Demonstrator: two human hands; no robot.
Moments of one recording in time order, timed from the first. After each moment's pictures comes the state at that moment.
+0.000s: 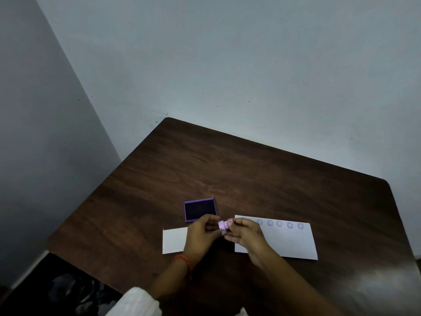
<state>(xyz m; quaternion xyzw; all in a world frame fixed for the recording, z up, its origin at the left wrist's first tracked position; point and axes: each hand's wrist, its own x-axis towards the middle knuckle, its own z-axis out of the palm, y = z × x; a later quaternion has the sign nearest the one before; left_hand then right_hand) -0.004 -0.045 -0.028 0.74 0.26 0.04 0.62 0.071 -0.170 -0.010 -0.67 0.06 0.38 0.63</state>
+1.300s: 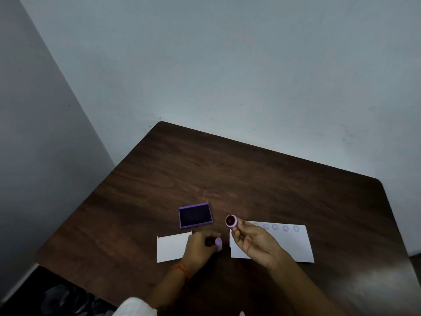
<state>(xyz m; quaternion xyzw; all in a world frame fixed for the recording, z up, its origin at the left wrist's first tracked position) -0.005 -0.047 -0.036 0.80 0.22 -0.06 0.55 0.089 -0.193 -0.005 -0.37 0.19 0.47 0.78</state>
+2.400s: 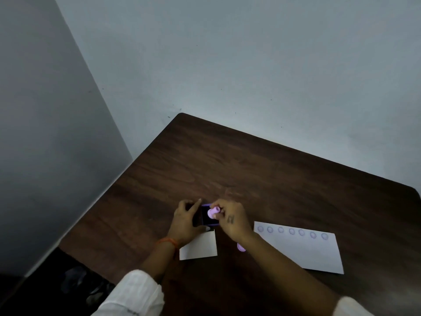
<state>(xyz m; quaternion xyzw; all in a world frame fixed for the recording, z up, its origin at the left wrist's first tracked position) -0.005 0.064 -0.058 0.90 0.23 -0.05 0.36 0.080 -0.074 -0.004 -0.85 -0.27 0.21 0.40</state>
